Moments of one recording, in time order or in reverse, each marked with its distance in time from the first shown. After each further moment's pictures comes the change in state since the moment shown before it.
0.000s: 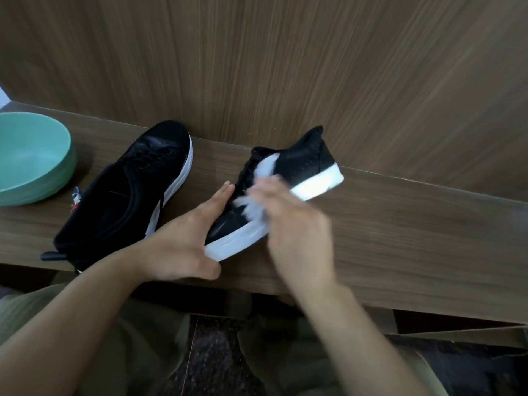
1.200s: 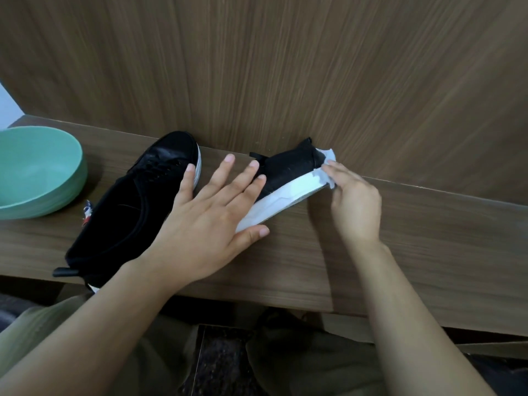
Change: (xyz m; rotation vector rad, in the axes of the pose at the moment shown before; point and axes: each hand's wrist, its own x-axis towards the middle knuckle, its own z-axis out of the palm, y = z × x) left_hand 0.015 0.017 -0.002 0.750 0.477 0.143; right_hand 0.039 0.100 0.017 -0.090 0.034 0.272
